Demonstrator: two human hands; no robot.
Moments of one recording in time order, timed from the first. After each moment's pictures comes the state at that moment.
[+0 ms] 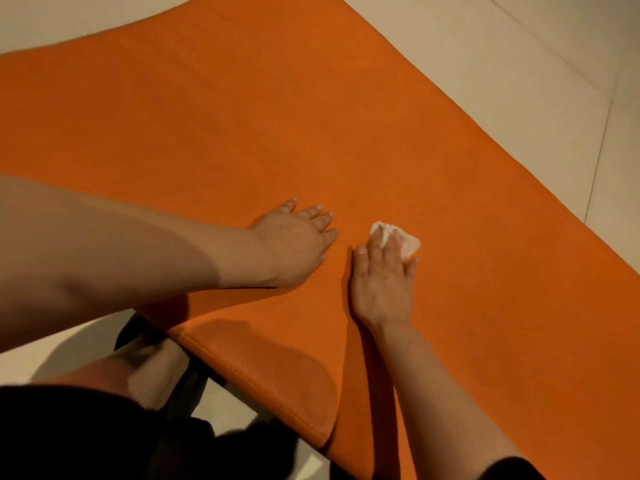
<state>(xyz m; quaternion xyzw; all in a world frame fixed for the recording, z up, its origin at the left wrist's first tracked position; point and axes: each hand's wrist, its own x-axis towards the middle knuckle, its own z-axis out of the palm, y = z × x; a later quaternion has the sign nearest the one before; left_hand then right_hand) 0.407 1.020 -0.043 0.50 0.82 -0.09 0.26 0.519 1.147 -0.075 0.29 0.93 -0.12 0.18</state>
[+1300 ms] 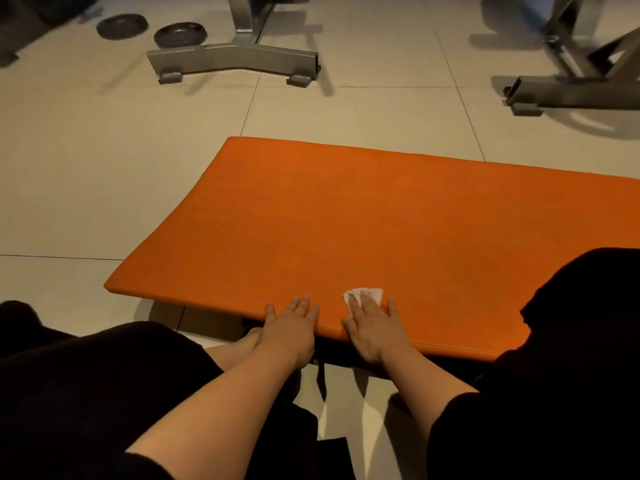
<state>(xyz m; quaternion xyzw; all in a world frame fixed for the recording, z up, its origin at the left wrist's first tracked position) 0.533 0.912 0.038 0.43 0.83 -0.15 0.33 0.645 1.034 0.009 0.26 0.91 -0.19 0.25</state>
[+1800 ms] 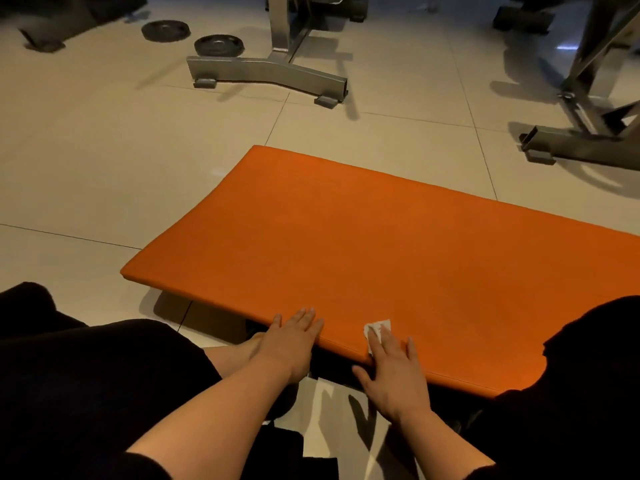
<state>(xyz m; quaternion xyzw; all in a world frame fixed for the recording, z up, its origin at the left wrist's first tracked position) 0.530 0.892 0.034 0.46 0.82 -0.12 0.31 0.690 1.013 0.014 0.30 0.93 -0.13 0.19</state>
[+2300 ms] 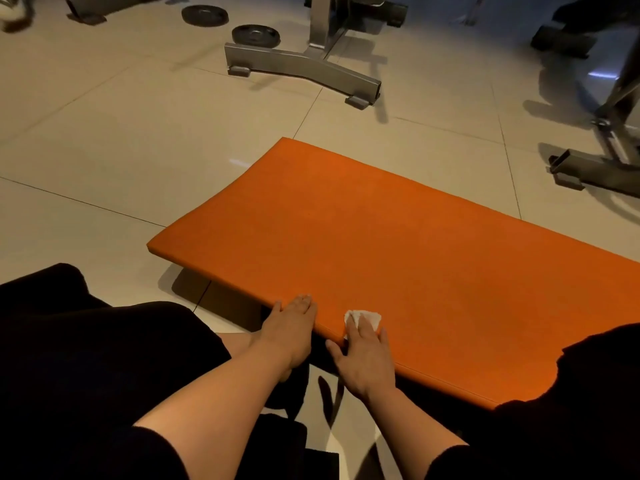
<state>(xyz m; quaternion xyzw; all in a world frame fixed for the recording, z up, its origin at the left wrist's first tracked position) 0.512 0.869 0.038 0.40 0.87 -0.04 0.27 0.627 0.978 0.017 0.25 0.94 -0.17 0.16</state>
